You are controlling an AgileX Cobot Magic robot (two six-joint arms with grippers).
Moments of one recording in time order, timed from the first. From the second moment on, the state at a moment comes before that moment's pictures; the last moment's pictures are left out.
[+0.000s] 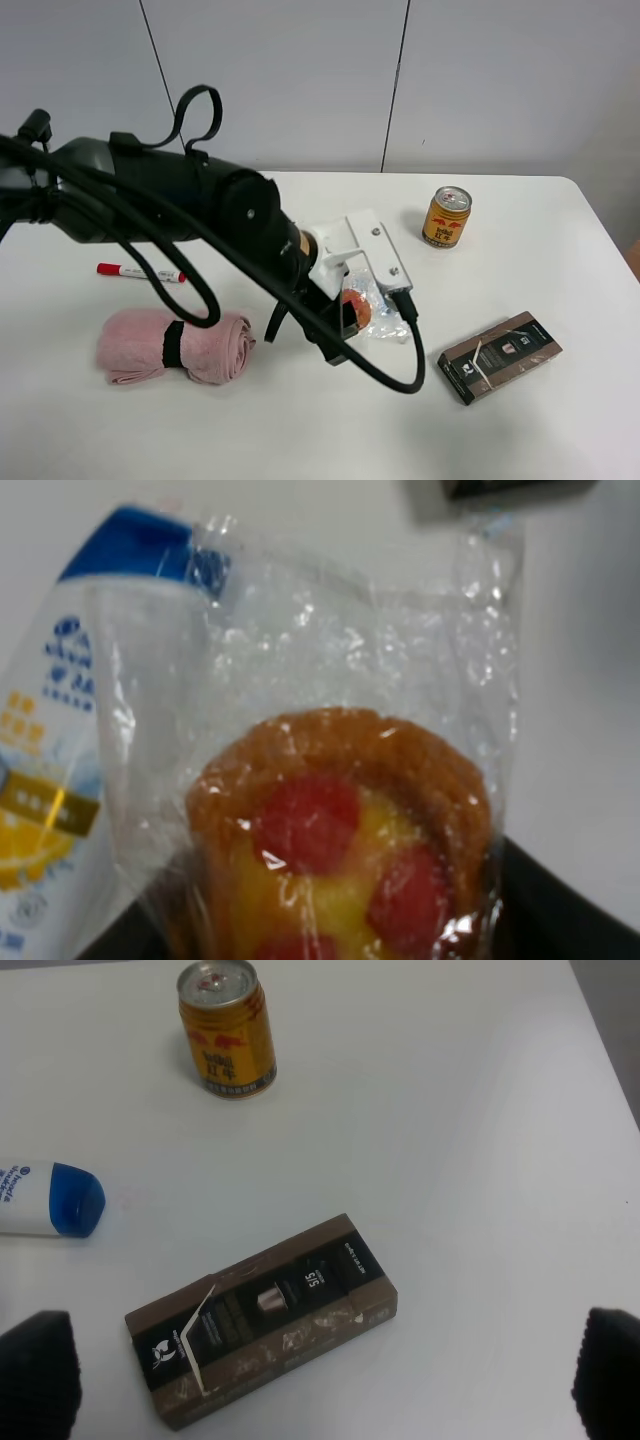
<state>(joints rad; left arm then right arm) -0.89 1.81 -1.08 -0.32 0.43 0.61 -0.04 0.00 -0.48 0.05 1.06 -0.01</state>
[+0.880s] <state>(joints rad) -0.95 1.82 -0.96 -0.29 0.30 0.88 -0.04 0.00 -0.48 0.05 1.06 -0.01</state>
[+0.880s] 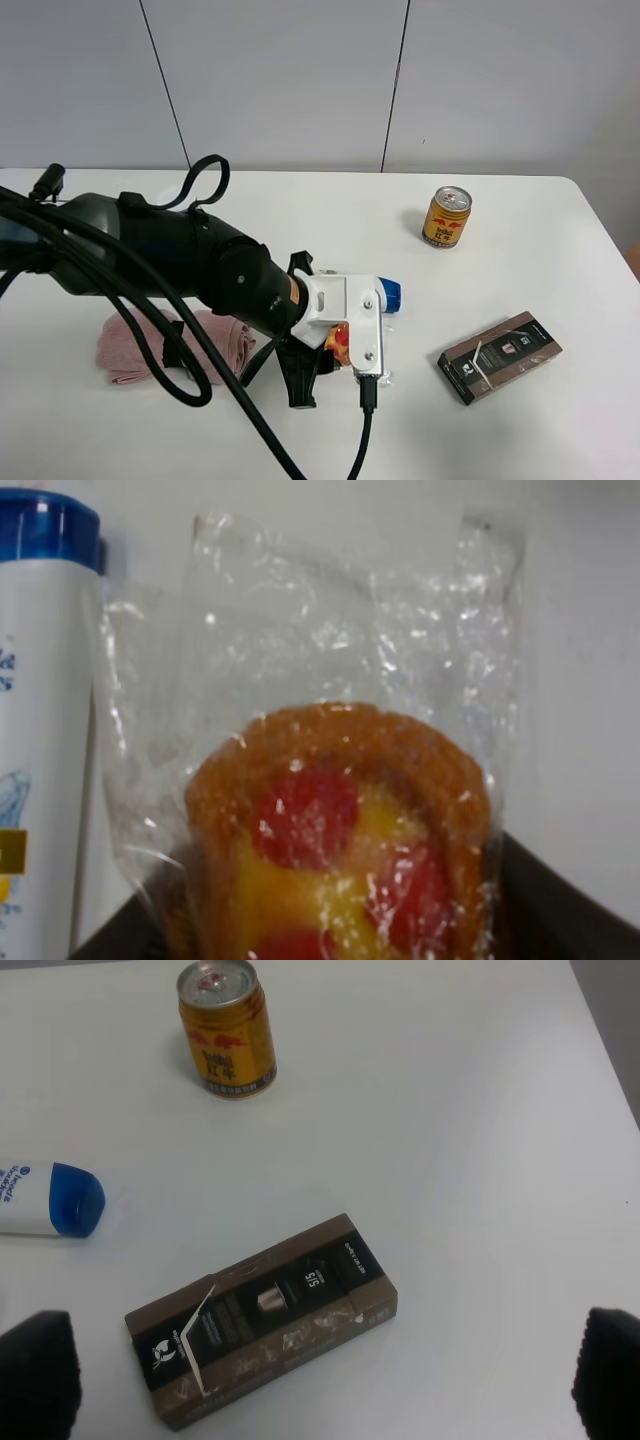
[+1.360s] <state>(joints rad) -0.95 1.84 -0.96 -0.30 0.26 0.99 -0.04 0.00 -0.48 0.05 1.06 -0.01</state>
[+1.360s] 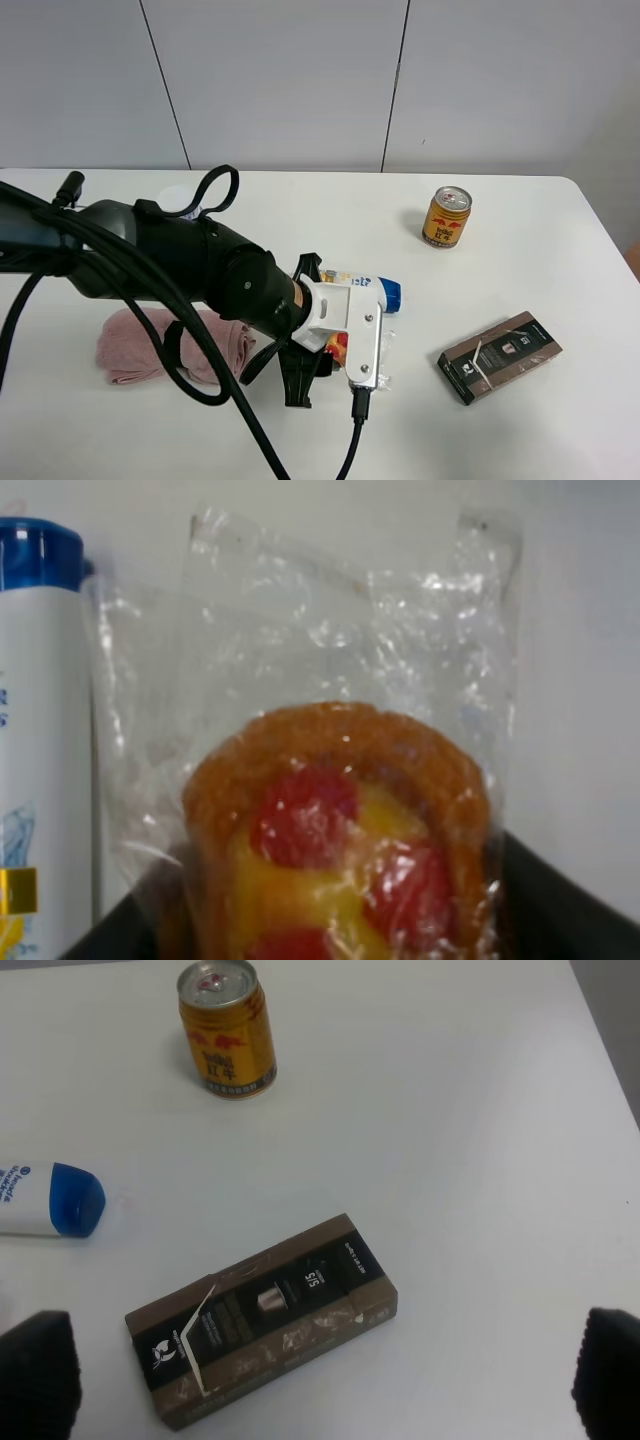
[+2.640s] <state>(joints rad) -0.69 1.66 -1.28 0.08 0.57 -0.14 -0.04 0.00 -0.48 0.05 1.06 -0.01</state>
